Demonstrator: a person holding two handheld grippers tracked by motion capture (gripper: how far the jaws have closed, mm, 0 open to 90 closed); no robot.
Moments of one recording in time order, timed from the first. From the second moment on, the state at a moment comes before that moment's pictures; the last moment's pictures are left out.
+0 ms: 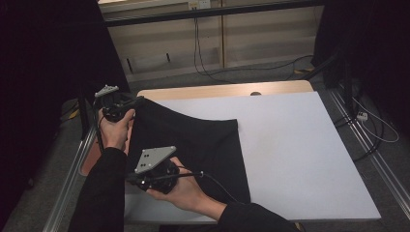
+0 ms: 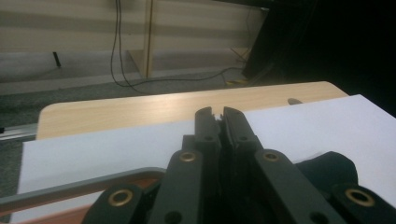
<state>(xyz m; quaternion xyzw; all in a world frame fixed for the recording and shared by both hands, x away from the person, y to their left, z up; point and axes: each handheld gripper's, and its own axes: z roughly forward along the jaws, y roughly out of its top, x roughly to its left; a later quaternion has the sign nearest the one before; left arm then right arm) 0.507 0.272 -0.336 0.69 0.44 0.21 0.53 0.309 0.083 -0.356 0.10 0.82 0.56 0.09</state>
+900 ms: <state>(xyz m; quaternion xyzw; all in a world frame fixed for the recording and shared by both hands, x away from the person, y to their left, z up) 0.508 0.210 -0.365 0.72 0.41 0.19 0.53 0.297 0.033 -0.391 0.13 0.83 0.54 0.07</state>
